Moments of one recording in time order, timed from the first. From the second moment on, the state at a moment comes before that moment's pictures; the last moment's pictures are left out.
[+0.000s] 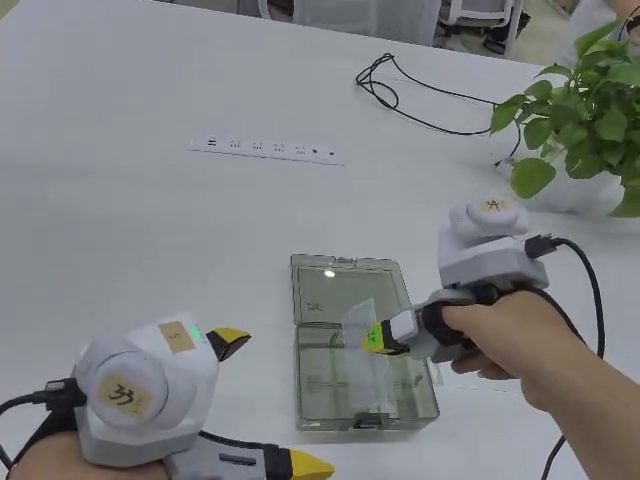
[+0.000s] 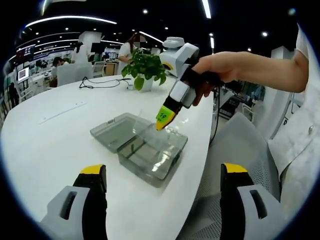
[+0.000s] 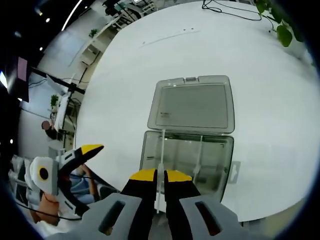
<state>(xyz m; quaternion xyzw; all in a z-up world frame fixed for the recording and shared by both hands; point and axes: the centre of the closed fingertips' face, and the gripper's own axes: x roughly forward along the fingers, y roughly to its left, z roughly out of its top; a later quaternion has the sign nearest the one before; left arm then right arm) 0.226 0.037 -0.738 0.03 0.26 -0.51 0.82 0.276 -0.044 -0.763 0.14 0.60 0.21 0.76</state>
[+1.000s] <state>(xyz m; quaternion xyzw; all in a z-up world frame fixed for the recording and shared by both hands) 0.226 0.037 -0.747 0.01 0.27 -0.51 0.81 0.283 -0.045 -0.799 0.12 0.62 0.19 0.75</state>
